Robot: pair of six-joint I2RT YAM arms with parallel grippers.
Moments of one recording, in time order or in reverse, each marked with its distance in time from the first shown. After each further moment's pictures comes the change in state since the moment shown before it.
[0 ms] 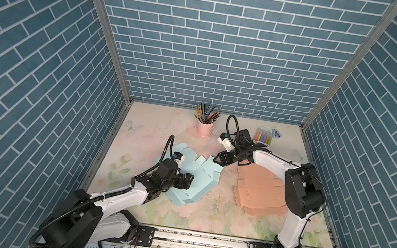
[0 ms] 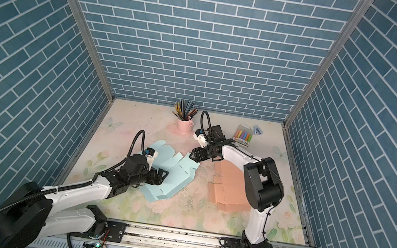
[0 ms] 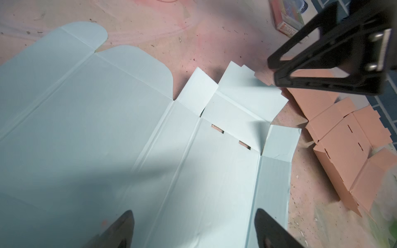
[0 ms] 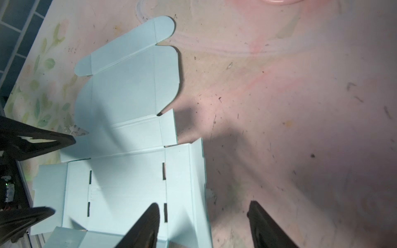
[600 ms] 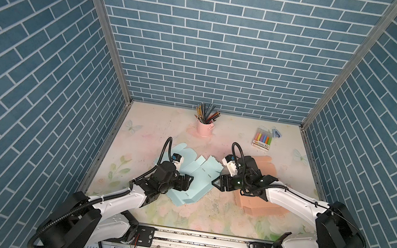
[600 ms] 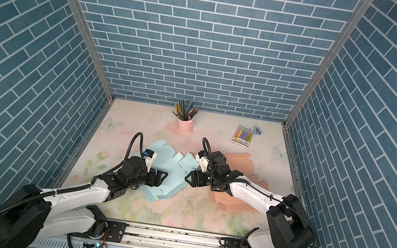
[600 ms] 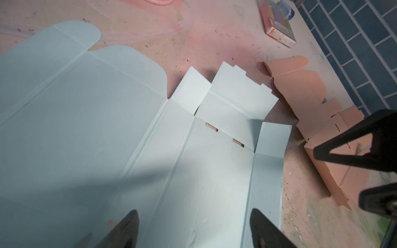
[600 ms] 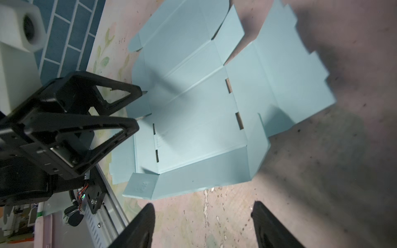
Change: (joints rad) left arm -0.002 -0.017 -0.056 0.102 0.023 -0.010; right arm 0.179 -0.409 -0.531 0.273 0.011 0.464
